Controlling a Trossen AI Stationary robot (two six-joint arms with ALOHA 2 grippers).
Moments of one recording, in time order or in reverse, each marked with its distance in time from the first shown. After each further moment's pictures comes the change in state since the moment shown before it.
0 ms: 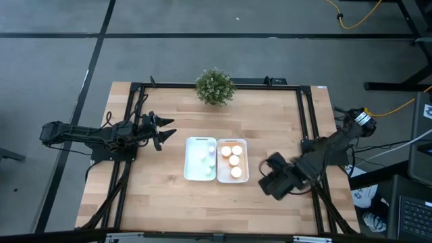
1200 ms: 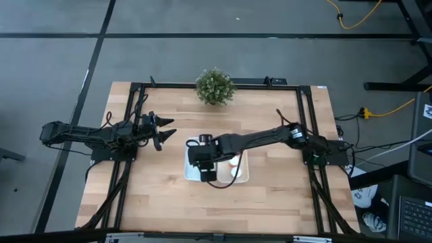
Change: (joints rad) left arm 0.000 0.000 0.000 0.000 0.000 0.000; right arm -0.471 0.761 0.897 0.224 -0.061 -1.614
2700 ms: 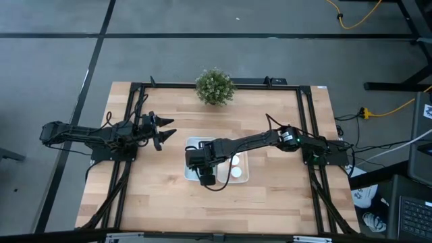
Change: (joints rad) left arm 0.000 0.000 0.000 0.000 0.000 0.000; right arm -0.010 0.117 -0.001 0.017 -0.127 0.026
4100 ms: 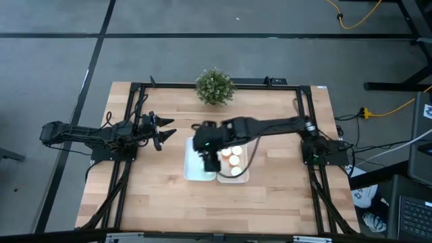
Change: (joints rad) left arm 0.000 0.000 0.000 0.000 0.000 0.000; right arm -0.023 -0.248 0.086 -0.083 0.041 -0.054
